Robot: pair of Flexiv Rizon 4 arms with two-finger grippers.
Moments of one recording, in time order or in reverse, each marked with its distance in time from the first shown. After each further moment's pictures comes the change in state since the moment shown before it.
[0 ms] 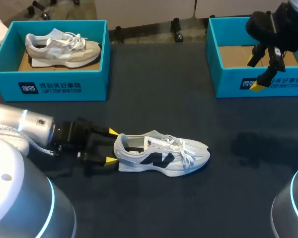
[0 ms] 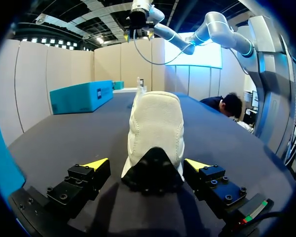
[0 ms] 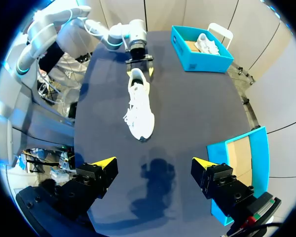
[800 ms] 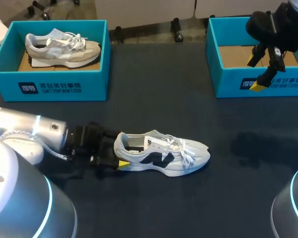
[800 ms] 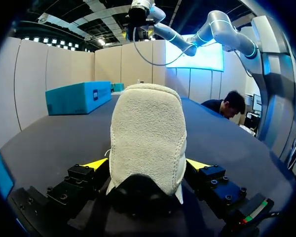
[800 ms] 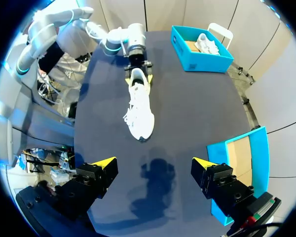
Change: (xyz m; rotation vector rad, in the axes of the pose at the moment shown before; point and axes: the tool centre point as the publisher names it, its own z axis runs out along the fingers) left arm 0.008 -0.006 0.037 0.024 -0.004 -0.017; right arm 0.000 0.000 0.000 0.000 0.000 0.000
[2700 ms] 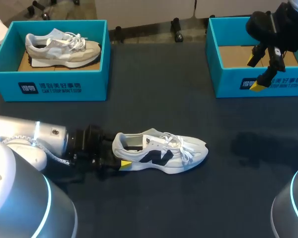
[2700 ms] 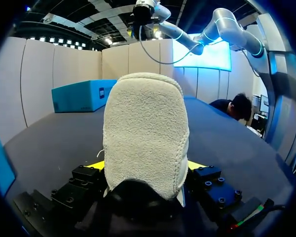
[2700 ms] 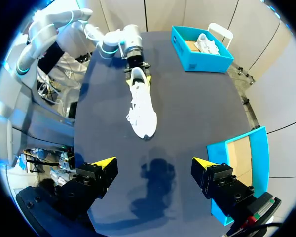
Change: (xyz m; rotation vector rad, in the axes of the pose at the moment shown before) left arm 0.000 0.003 0.003 -0.005 -0.070 -0.018; right arm 0.000 0.000 0.000 0.000 0.000 0.000
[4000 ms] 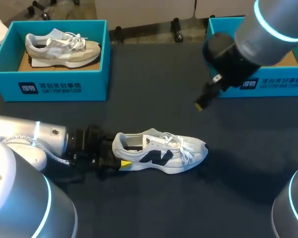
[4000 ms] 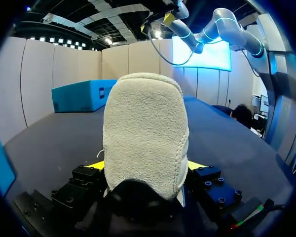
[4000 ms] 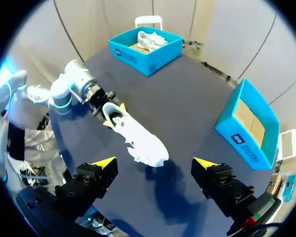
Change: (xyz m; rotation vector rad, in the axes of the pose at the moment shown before) left arm 0.000 0.000 0.000 0.000 0.000 0.000; right arm 0.065 0.091 0.058 -0.057 -0.215 0.658
